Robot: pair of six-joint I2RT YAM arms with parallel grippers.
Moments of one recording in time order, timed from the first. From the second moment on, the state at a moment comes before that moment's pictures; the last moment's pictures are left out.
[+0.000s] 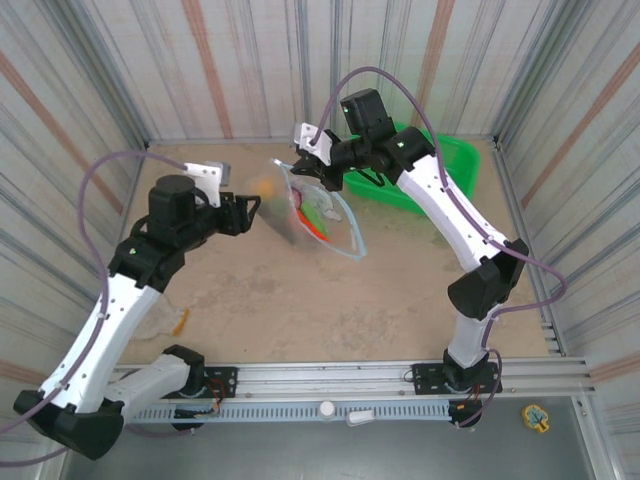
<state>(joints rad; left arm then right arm) -0.39 0.98 1.11 -0.58 0.13 -0.20 0.61 1.83 2.05 -0.89 -0.62 -0.72</state>
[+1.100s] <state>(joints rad) -0.32 1.07 0.80 0.12 0.87 0.15 0.57 1.66 1.66 -0.69 -0.88 -0.77</state>
